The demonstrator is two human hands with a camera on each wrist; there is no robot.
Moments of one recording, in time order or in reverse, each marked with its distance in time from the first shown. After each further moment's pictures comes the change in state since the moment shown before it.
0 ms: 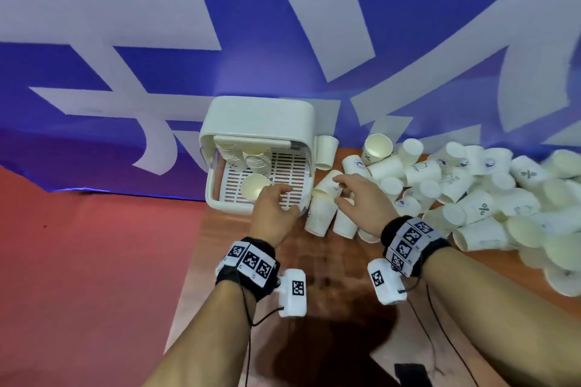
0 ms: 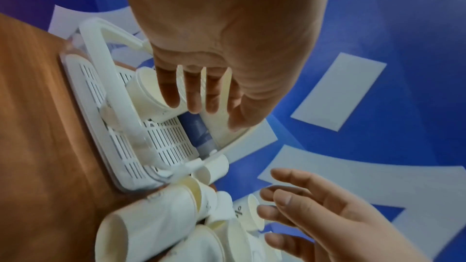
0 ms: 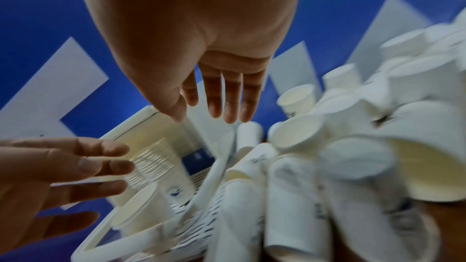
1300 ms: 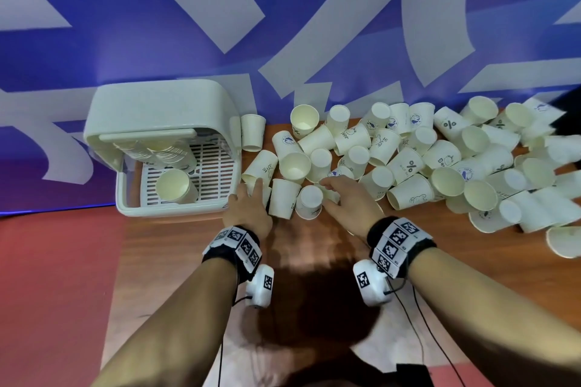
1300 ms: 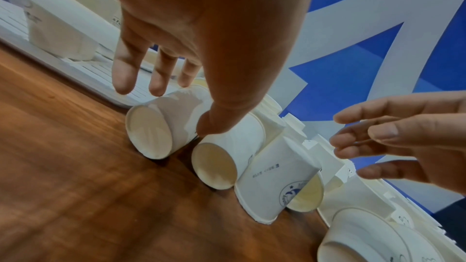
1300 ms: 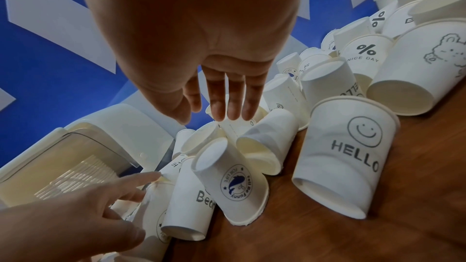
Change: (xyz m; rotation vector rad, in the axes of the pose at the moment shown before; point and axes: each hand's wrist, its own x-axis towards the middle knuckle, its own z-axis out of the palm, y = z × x) left_hand 0.013 0.004 0.122 0.851 -0.367 -0.083; right_hand -0.069 0.109 -0.023 0.053 0.050 0.208
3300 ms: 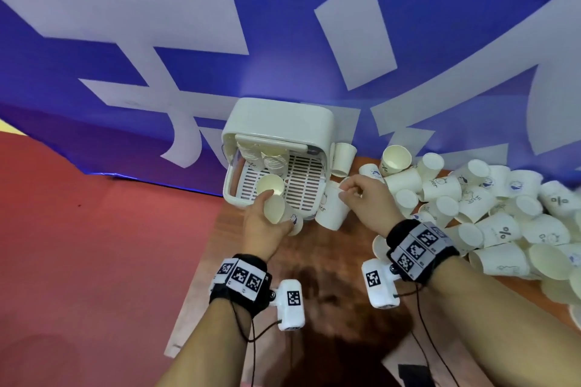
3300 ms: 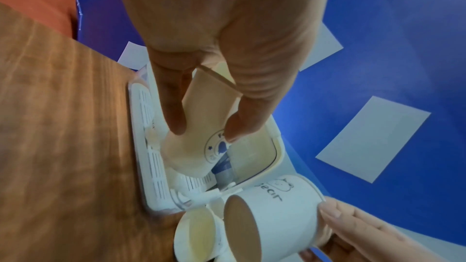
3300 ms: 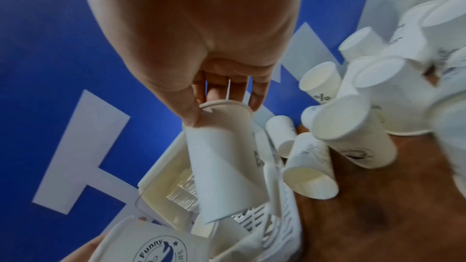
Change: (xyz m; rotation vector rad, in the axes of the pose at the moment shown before) left_hand -0.072 -0.117 -0.048 -1.069 0.441 -0.167; right_hand 0.051 -0.145 0.024 0.239 -0.026 -0.127
